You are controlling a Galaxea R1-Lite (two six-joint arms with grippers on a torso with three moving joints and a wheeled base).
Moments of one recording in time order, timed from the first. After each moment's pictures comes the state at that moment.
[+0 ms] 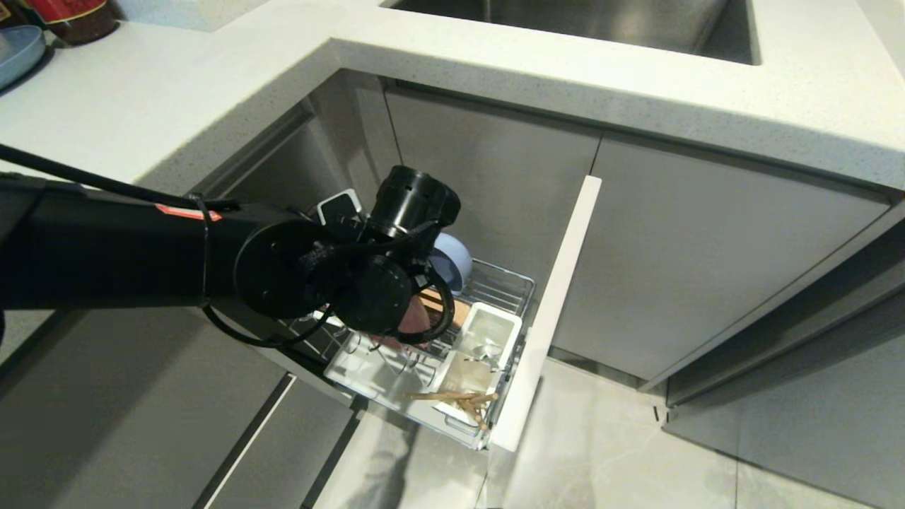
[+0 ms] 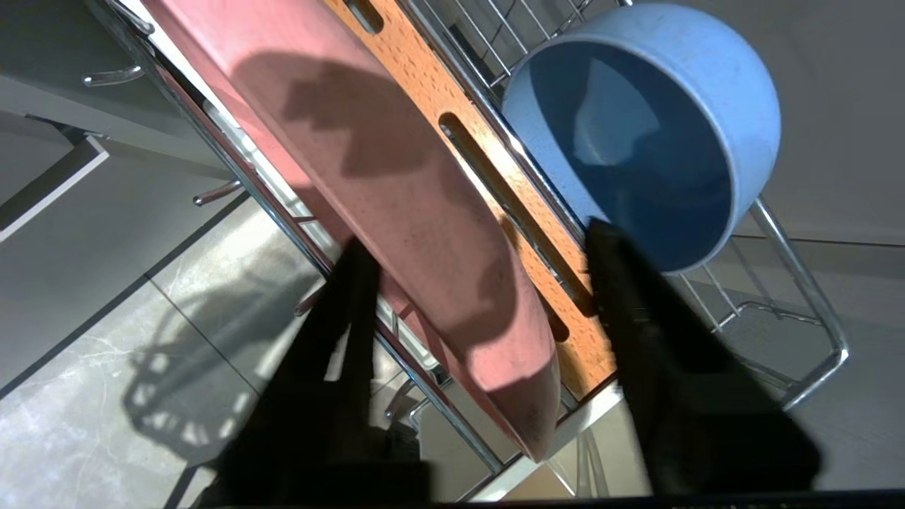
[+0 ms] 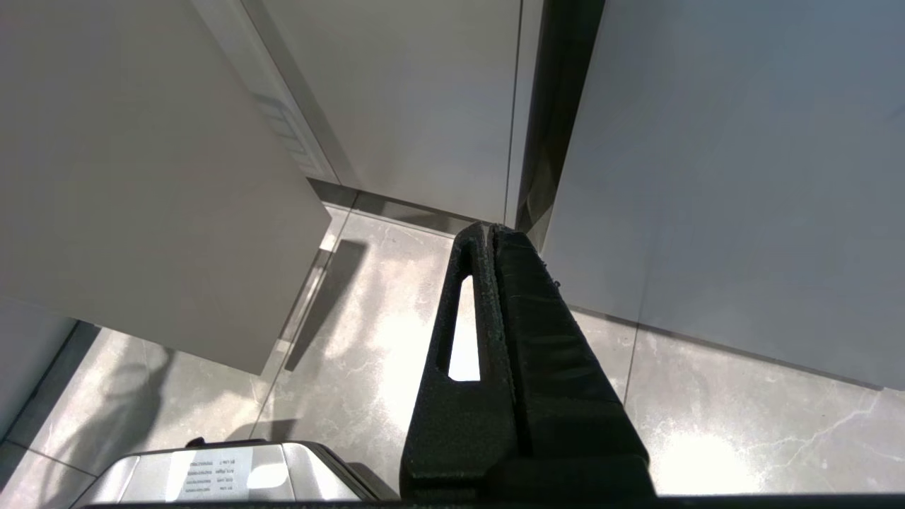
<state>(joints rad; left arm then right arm) -0.73 1.88 -1.42 0.25 0.81 -0.88 0.00 0.00 0.00 -0.01 -0.04 0.08</state>
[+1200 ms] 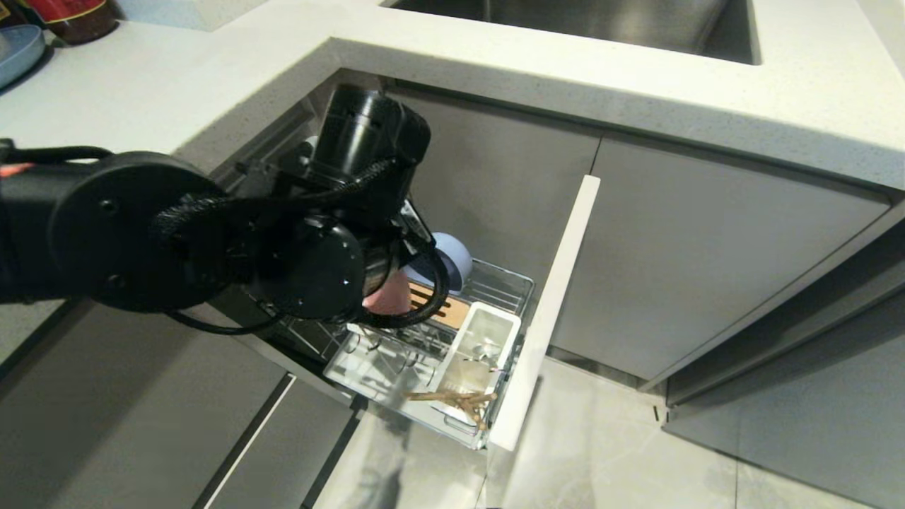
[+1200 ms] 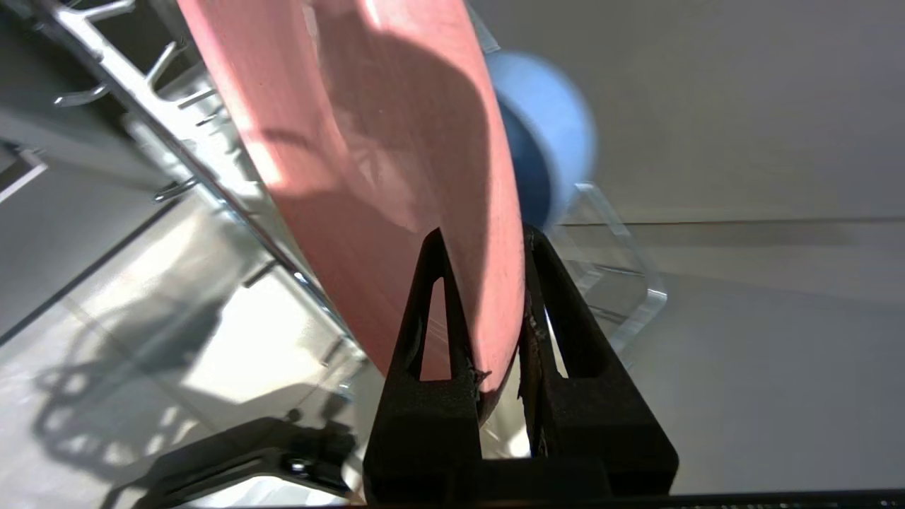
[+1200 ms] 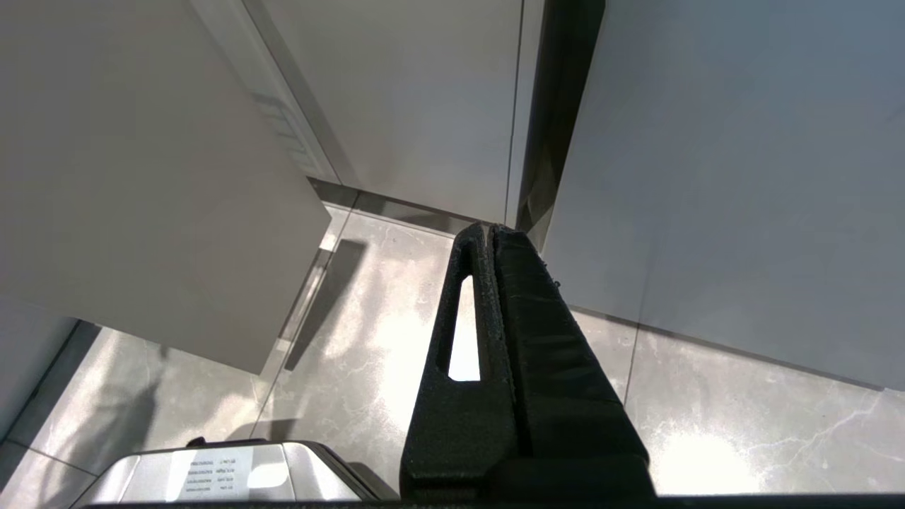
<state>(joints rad) -0.83 1.71 -1.43 0.26 0.81 -0.87 0.00 0.00 0.00 -0.01 -0.04 0.08</state>
